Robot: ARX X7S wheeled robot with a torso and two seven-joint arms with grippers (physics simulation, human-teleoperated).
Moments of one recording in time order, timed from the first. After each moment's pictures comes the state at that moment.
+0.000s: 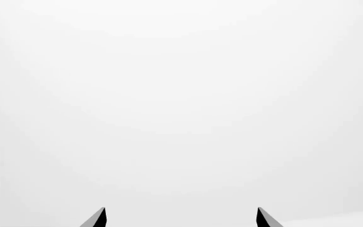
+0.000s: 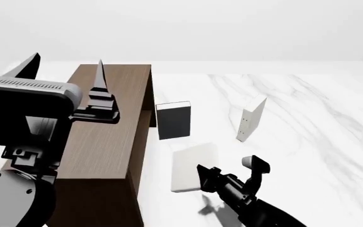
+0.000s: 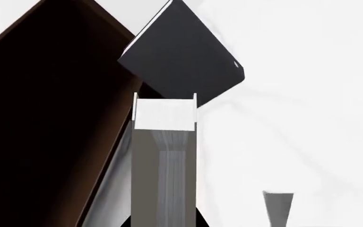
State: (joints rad) left arm -0.55 -0.42 0.05 0.84 -0.52 -0.91 -0.36; right arm 0.42 0.11 0.02 0.37 0.74 0.66 -0.30
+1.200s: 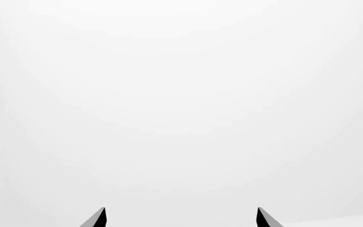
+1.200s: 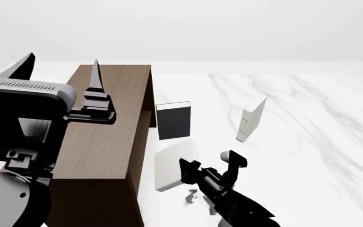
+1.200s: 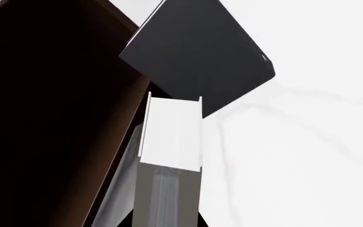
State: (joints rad) left arm -0.54 -0.44 0.03 0.86 -0.56 -0.91 -0.38; right arm 0.62 0.02 -0.19 0.85 0.79 0.31 -0.37
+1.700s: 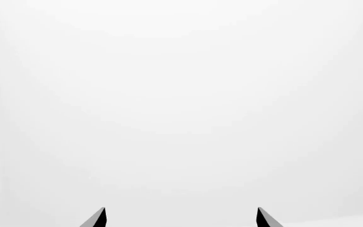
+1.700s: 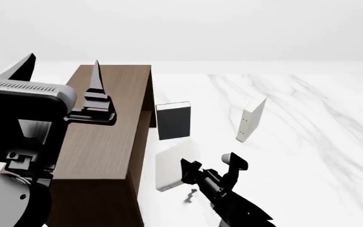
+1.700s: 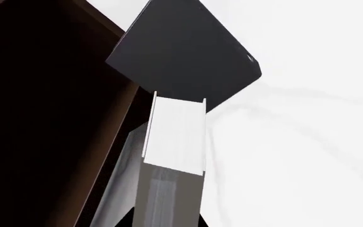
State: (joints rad) left arm -0.54 -0.45 0.03 0.86 -0.57 -0.91 -0.39; right arm 0.64 0.01 -0.24 0.96 0.86 0.23 -0.37
